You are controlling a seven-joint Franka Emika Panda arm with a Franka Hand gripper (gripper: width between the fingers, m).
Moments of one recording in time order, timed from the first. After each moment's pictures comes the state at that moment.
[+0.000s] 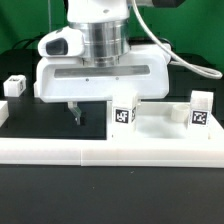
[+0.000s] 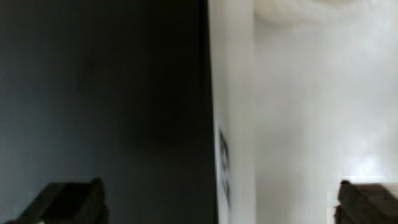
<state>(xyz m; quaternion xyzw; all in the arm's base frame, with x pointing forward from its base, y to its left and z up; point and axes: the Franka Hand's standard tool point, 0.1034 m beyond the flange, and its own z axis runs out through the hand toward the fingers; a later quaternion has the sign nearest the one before) 0.566 -0.020 0.016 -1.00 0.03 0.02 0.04</state>
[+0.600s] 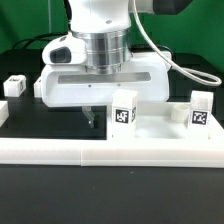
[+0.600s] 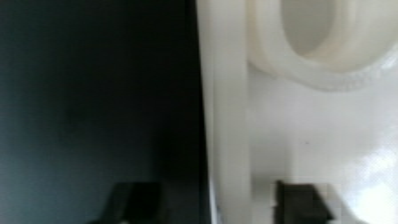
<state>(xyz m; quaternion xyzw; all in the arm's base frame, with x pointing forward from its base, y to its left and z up) 0.561 -0.017 0.009 -1.00 0.04 0.02 0.04</state>
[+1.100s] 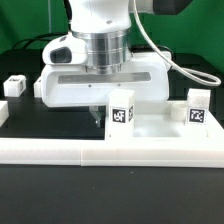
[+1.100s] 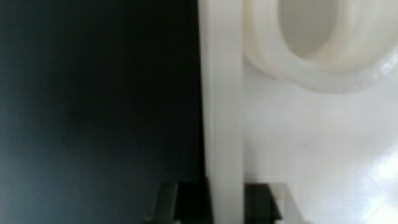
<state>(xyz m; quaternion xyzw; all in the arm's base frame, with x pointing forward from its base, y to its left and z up) 0.560 -0.017 0.009 -1.00 0.03 0.03 0.03</state>
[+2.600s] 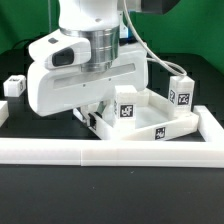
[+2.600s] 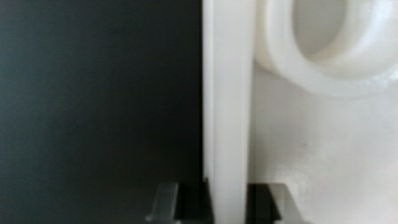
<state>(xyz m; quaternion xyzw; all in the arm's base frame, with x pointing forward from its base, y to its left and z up) 0.556 -0.042 0.012 -0.97 -0.26 0.03 0.02</state>
